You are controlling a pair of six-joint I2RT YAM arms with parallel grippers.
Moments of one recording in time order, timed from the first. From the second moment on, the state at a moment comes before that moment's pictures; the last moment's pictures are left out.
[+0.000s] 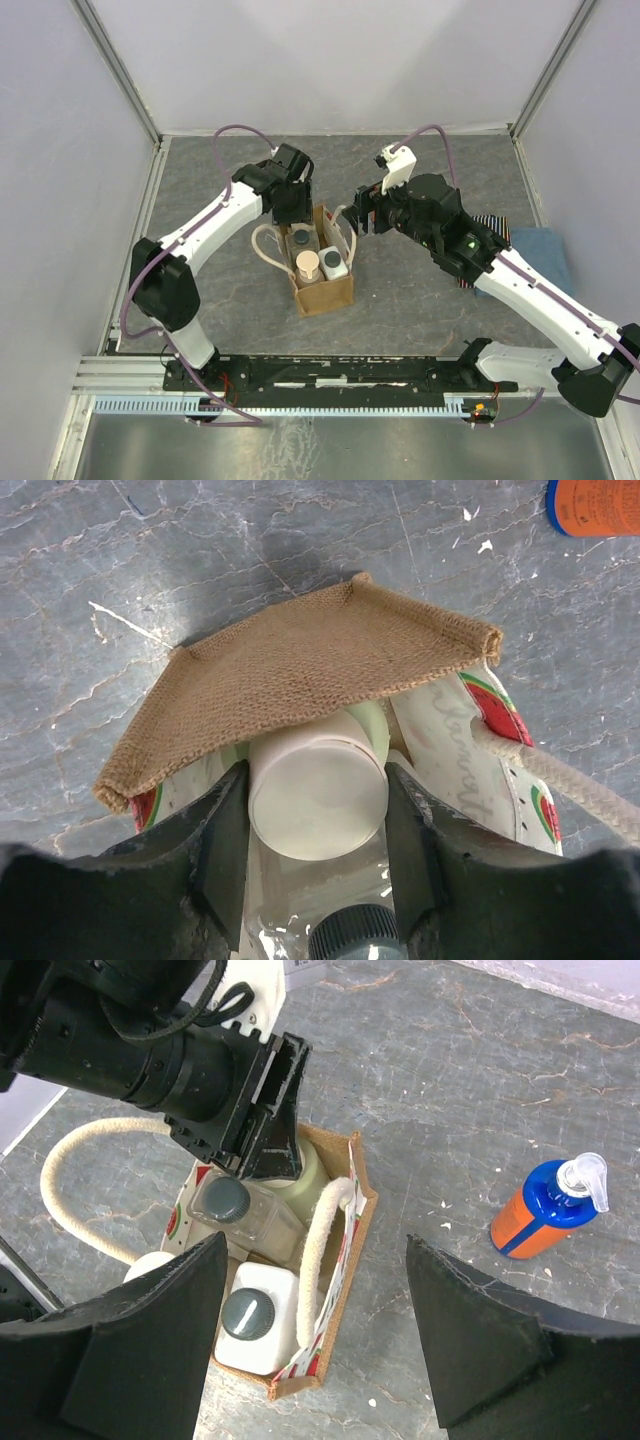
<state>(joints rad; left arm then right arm) -0.56 1.70 1.51 -0.85 -0.07 -0.53 0.77 1.14 1.19 -0.34 0.10 0.22</state>
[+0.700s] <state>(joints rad) -0.57 1.78 2.23 -1.23 -0.20 -0.51 1.00 1.24 1.35 -0.41 0.00 0.18</state>
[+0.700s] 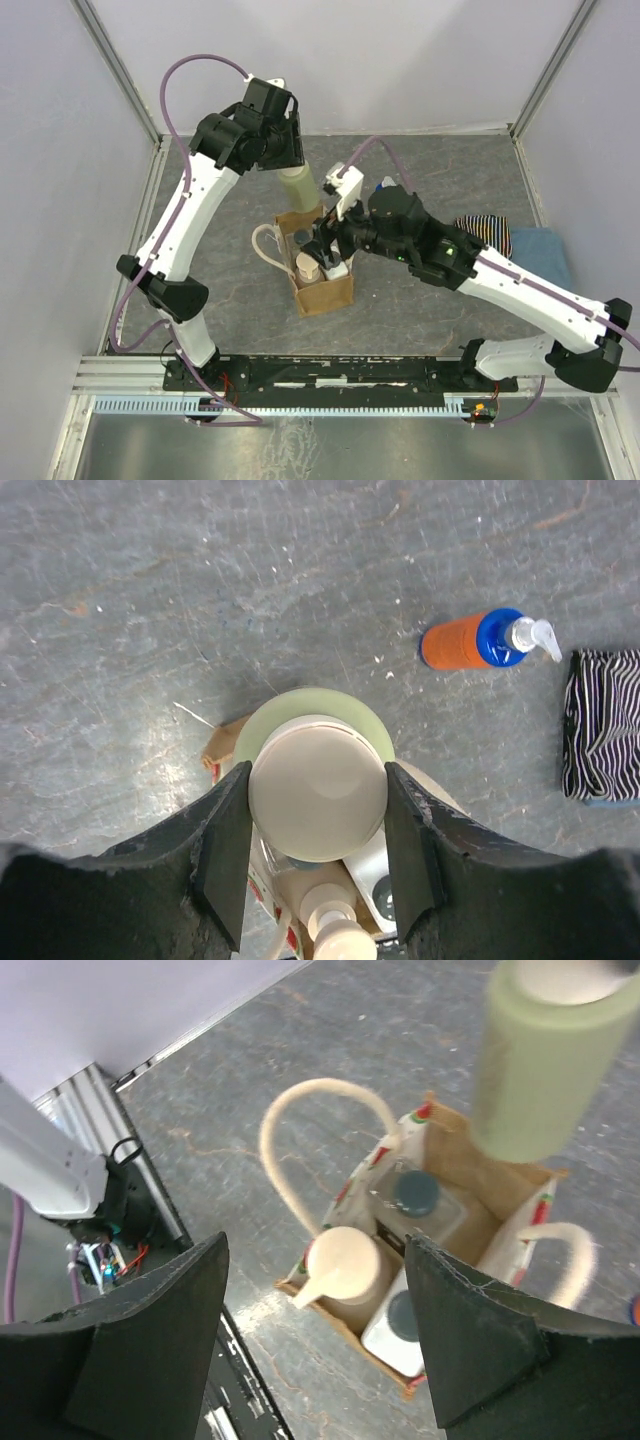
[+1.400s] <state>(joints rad) -0.36 1.78 2.04 -1.19 -0.25 -0.51 1.10 1.60 1.38 -0.33 0.17 0.20</state>
